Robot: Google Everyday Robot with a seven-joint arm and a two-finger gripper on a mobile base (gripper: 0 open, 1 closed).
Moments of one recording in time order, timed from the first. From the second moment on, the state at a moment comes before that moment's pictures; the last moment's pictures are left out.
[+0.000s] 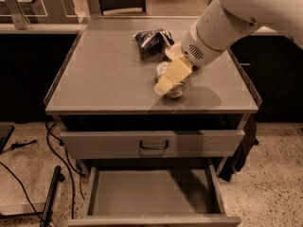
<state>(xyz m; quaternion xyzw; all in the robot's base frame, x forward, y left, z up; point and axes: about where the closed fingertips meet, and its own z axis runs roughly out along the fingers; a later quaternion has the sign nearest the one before) 0.575 -0.078 0.918 -0.45 0.85 0.05 0.28</state>
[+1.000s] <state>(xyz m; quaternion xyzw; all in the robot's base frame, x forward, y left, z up) 0.600 -0.055 0.881 -0.46 0.84 0.04 0.29</state>
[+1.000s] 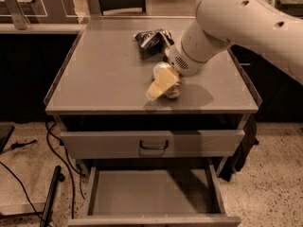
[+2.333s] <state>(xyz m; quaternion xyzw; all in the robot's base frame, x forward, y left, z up) 0.619 -0.069 0.831 -0.41 0.88 0.03 0.25</state>
